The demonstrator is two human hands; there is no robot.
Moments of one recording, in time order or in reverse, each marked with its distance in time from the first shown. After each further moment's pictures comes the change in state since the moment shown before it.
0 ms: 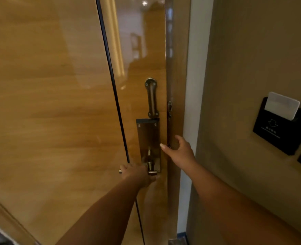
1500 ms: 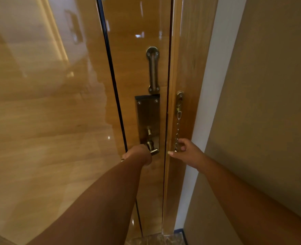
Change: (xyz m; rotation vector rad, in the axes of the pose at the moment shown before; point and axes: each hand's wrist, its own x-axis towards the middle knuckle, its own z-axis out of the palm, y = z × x) left_hand 0.149 0.010 -0.023 -0.311 -0.096 -0.077; right_hand 0.109 0.058 0.015 -0.049 -0.216 0.140
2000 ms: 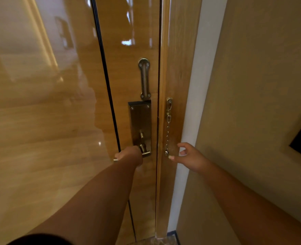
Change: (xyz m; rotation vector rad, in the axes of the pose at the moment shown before) left_hand -0.016 -0.003 -0.008 0.077 0.079 0.034; right_hand -0.037 0.002 -0.025 -0.054 0.064 0.051
